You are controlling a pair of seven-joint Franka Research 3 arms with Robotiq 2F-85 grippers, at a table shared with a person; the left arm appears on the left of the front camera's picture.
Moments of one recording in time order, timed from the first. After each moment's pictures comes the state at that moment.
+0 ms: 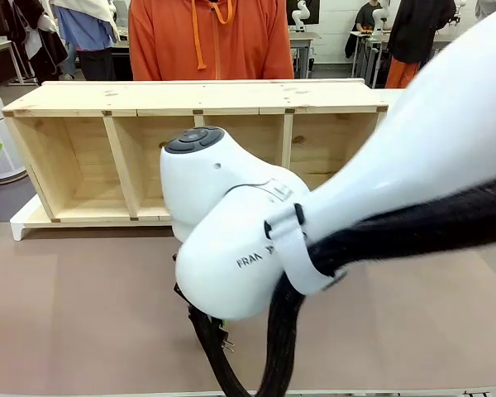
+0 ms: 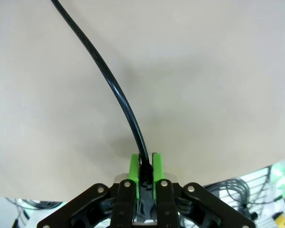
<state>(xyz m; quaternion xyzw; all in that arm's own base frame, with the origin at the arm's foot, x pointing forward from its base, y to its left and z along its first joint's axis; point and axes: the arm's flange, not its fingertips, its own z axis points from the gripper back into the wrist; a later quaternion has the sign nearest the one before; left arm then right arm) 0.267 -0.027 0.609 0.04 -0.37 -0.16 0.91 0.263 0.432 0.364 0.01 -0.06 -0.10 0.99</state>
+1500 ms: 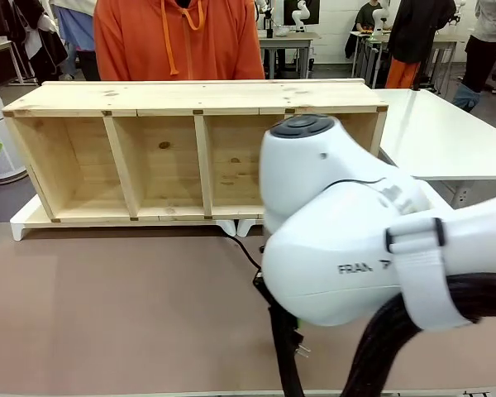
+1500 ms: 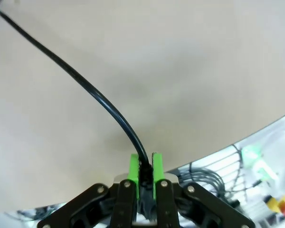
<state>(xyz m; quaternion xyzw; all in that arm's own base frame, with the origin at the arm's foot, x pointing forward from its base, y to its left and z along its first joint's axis) 0.267 -0.027 0.609 0.04 -0.37 -0.16 0.91 0.248 0.309 0.387 -0.01 -0.05 -0.21 0.98</state>
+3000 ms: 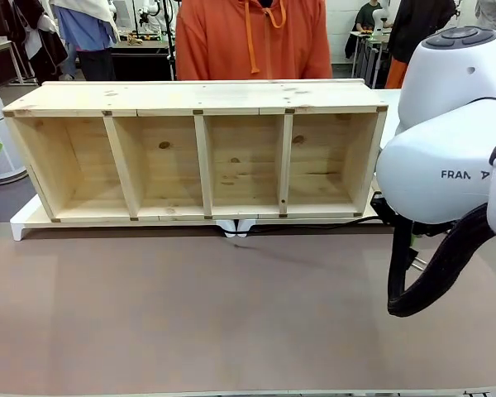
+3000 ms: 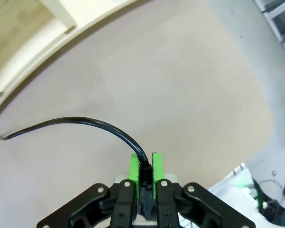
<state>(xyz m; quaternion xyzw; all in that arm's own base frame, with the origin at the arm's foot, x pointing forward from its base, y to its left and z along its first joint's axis) 0.267 -0.027 0.609 0.04 -0.37 -0.16 0.91 0.331 0.129 0.464 -0.07 -0.15 -0.27 0.95</state>
